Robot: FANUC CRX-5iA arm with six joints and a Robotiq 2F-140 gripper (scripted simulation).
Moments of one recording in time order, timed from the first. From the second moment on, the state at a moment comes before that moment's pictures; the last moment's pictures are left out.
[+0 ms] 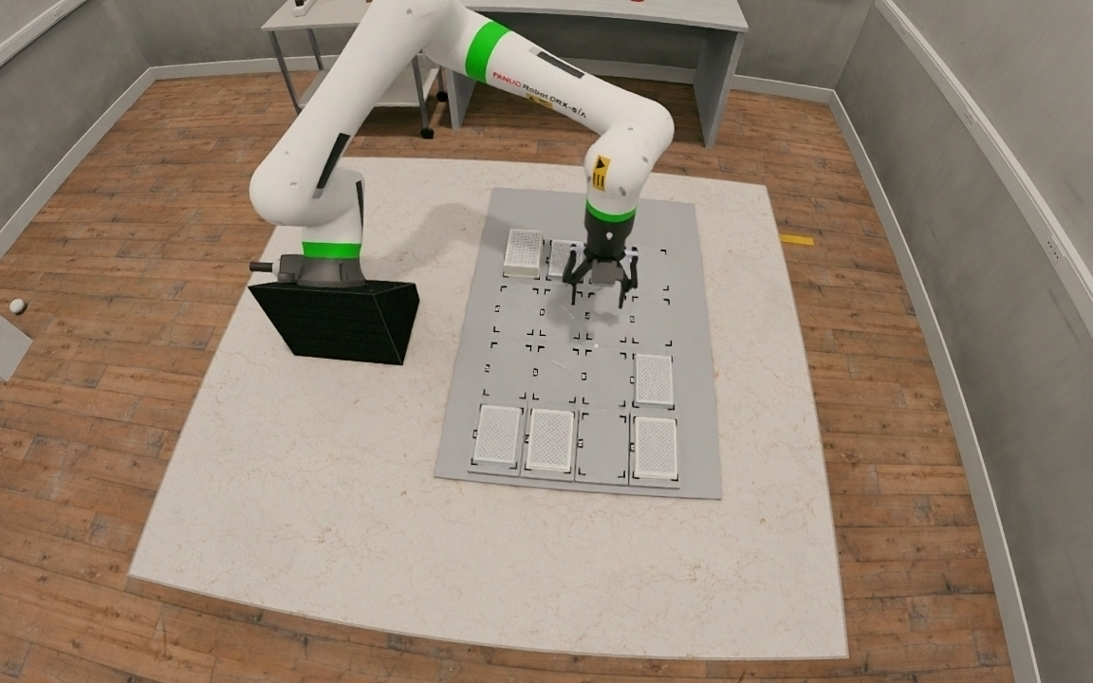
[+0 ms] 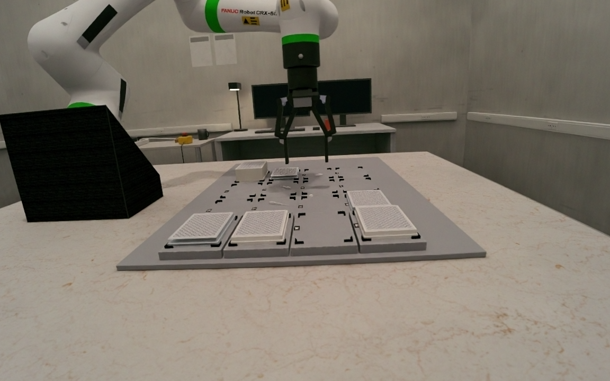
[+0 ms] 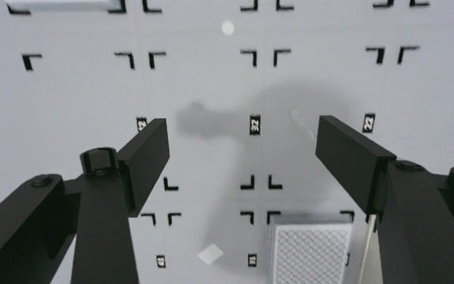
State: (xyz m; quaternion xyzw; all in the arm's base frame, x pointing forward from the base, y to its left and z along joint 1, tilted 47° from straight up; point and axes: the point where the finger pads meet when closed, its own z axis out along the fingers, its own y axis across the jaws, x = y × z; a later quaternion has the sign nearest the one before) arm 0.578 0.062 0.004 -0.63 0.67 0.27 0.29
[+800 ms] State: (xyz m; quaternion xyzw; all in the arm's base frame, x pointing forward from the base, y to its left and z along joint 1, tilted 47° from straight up) arm 0.609 0.006 -0.053 -0.63 0.67 0.27 0.29
